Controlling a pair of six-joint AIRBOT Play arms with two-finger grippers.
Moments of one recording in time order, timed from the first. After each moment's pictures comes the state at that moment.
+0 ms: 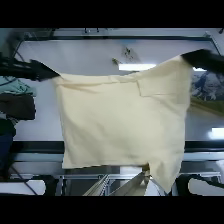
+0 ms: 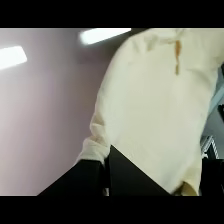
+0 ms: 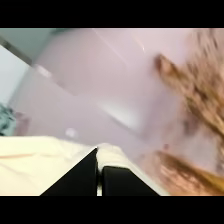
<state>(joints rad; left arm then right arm) 0.26 -1.64 1.53 -2.56 1.53 2.15 -0.31 -1.46 1.25 -0.25 1.06 0.70</state>
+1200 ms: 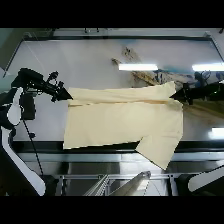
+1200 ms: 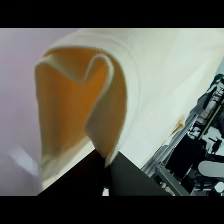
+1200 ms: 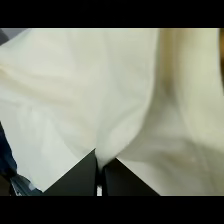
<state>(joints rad) 0.22 -2.19 1.85 -2.37 1.71 1.81 -0.44 -1.88 1.40 -0.66 1.41 1.13</state>
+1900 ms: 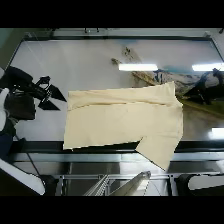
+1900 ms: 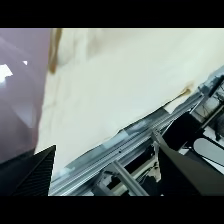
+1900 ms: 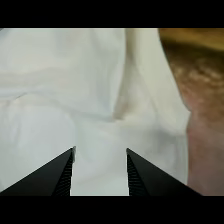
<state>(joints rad) 0.30 -1.86 1.50 -2.22 1.78 1.70 -0.54 -1.62 1.32 -0.83 1.39 1.17</state>
